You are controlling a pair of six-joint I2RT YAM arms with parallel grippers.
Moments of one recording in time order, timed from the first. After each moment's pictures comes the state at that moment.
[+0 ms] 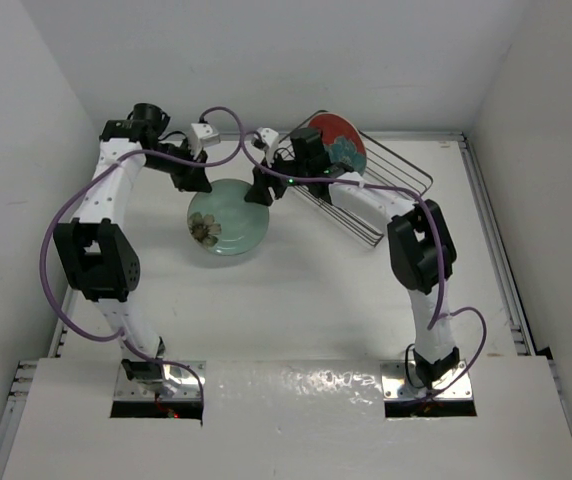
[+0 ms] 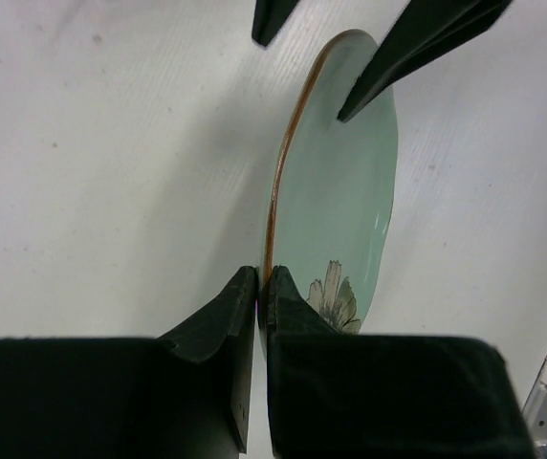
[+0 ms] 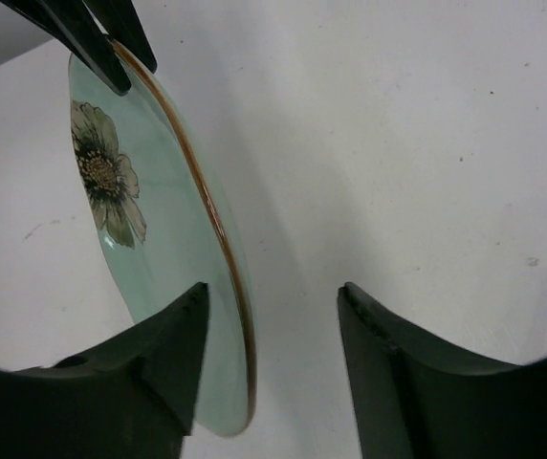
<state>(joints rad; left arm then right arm) 0.01 1.84 1.81 -1.19 0.78 0.91 0.56 2.10 1.66 -0.05 -0.66 -0.13</state>
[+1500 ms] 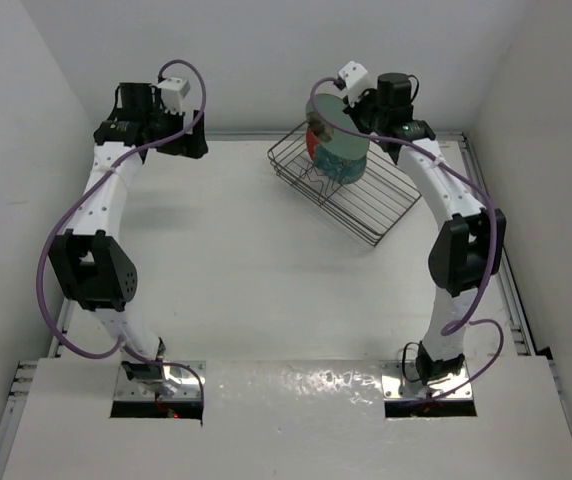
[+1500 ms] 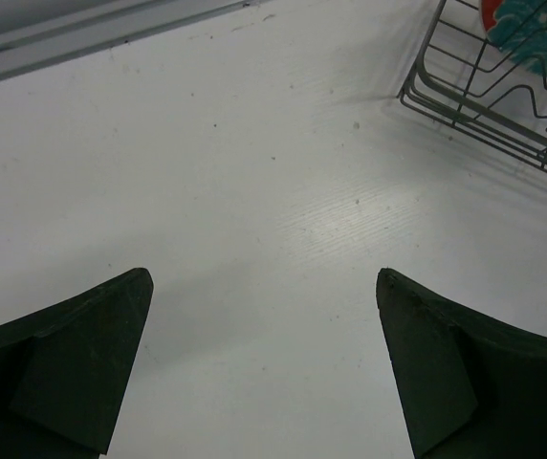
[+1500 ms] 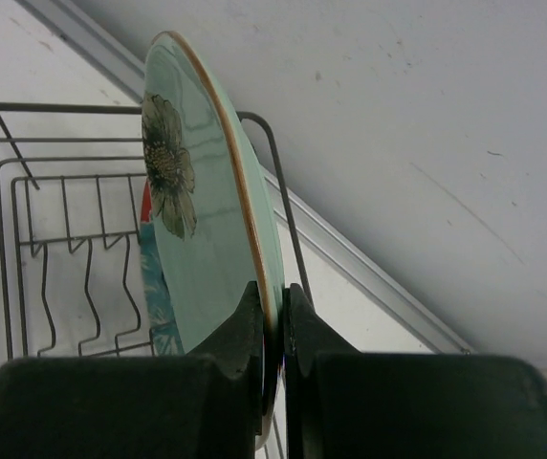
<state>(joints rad) 0.00 1.76 1.81 -0.71 0.30 0.13 0.23 1.94 1.83 -0.24 -0.13 -0.53</state>
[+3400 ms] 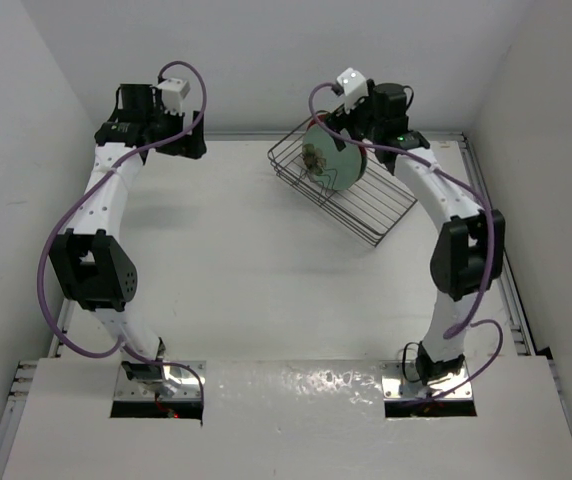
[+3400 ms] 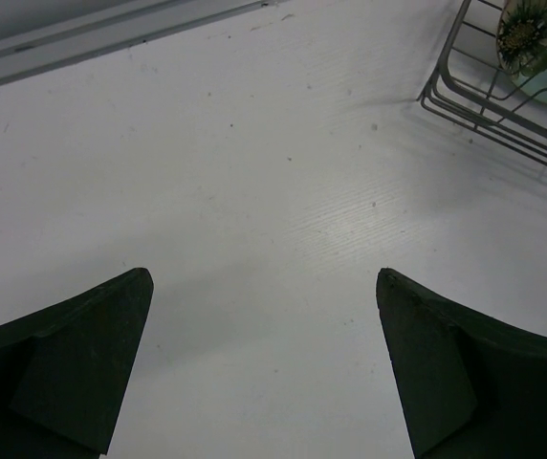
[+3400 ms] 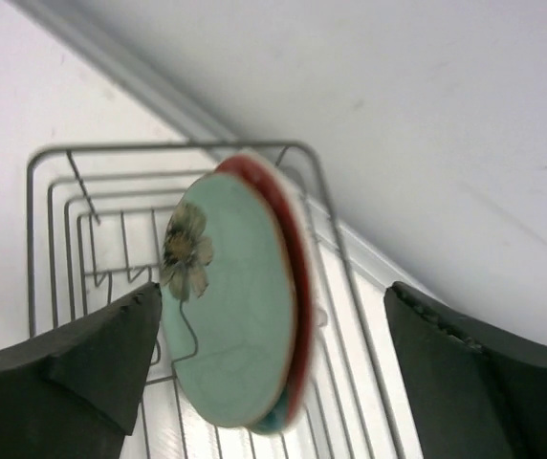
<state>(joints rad) 0.00 1.76 1.79 -0.69 0.27 0.14 0.24 1.93 1.70 -0.11 -0.21 -0.44</state>
